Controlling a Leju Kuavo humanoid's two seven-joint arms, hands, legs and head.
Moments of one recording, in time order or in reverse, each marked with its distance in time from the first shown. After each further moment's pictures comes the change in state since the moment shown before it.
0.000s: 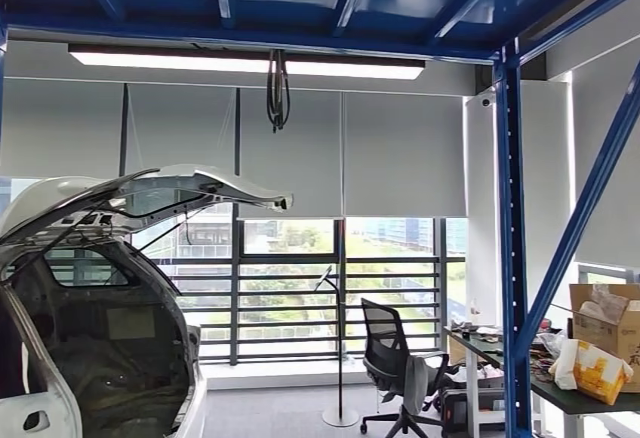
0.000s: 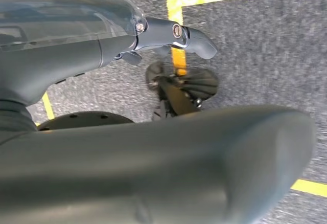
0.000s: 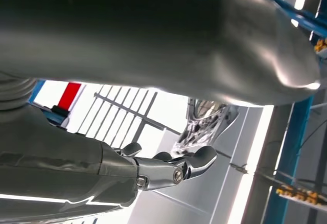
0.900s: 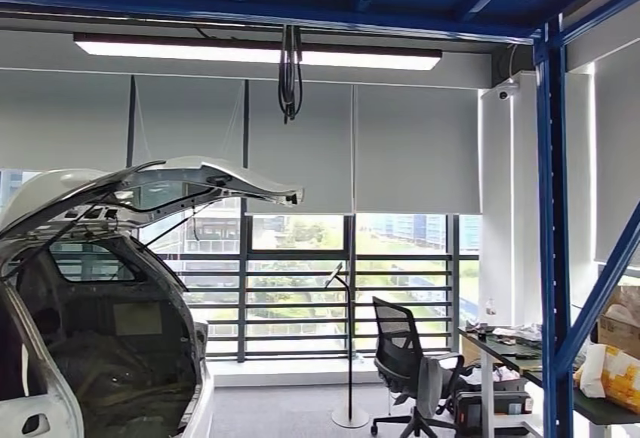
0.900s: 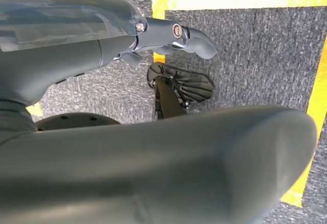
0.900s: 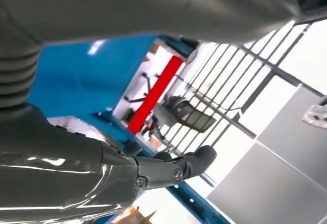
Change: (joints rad) left arm -0.002 -0.003 0.109 0.005 -0.017 0.003 -0.011; right arm 0.055 -0.093 -0.237 0.109 0.251 -0.099 0.244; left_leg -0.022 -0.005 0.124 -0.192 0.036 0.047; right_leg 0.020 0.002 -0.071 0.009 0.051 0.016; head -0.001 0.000
